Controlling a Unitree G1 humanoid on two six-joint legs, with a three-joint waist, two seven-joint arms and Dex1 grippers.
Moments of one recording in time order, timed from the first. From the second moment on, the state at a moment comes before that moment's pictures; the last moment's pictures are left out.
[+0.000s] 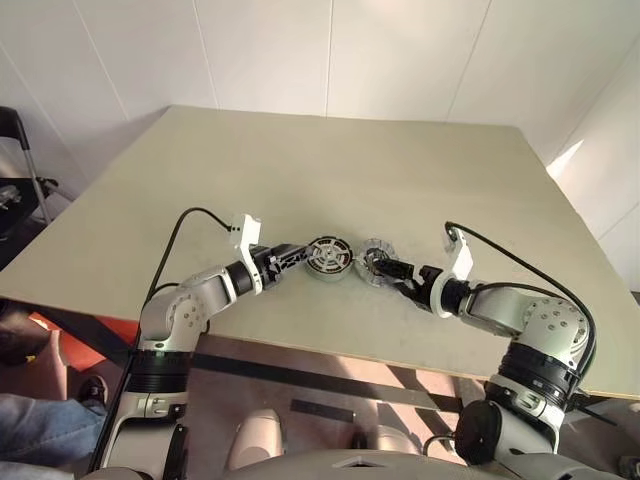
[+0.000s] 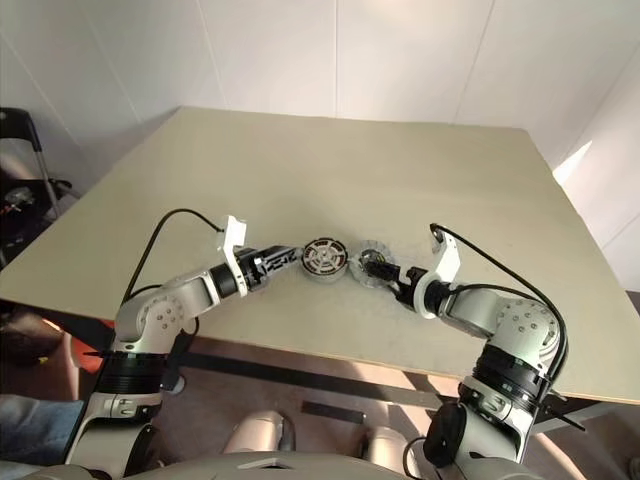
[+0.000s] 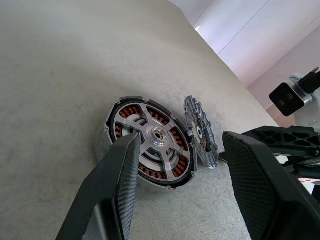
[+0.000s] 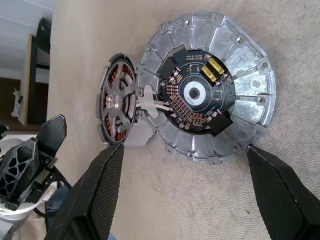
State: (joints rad) left arm -0.34 0.22 0.08 -0.01 -0.65 0.84 -0.57; right arm -0.41 -0.14 -0.66 -0.10 0.98 1.61 -0.18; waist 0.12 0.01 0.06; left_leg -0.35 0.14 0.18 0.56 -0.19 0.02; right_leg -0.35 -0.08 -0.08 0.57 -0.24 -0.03
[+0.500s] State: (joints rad) left arm -0.34 0.21 0.07 0.00 -0.64 0.84 -0.56; right arm -0.42 -0.21 -0.60 -0.11 0.90 1.54 -0.11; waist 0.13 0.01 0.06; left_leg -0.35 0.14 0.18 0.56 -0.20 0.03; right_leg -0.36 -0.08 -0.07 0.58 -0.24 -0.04
